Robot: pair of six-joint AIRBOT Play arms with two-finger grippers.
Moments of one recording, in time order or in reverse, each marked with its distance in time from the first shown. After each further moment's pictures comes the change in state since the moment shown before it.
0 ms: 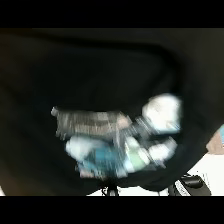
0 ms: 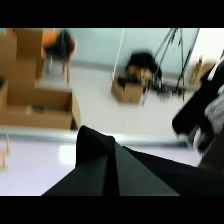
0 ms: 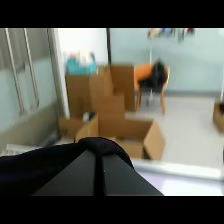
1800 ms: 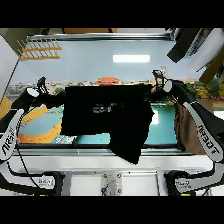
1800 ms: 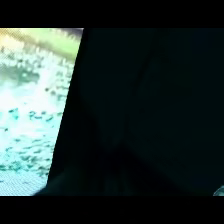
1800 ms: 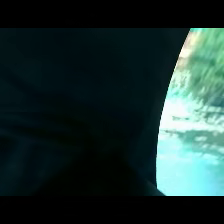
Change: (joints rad) left arm -0.192 -0.833 -0.644 0.116 0.294 0.047; right arm 0.050 -0.894 -0.406 -0.090 0.012 0.048
